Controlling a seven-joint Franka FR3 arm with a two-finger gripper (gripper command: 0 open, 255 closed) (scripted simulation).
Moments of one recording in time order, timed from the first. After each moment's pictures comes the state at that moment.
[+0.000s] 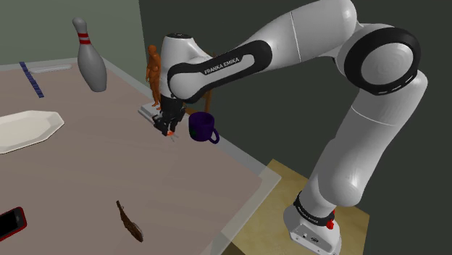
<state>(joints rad) 0.12 0.04 0.23 -2.07 0.02 2.26 0.28</state>
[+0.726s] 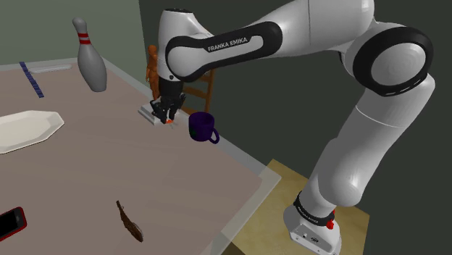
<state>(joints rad) 0.12 0.00 0.23 -1.97 0.03 2.12 0.27</state>
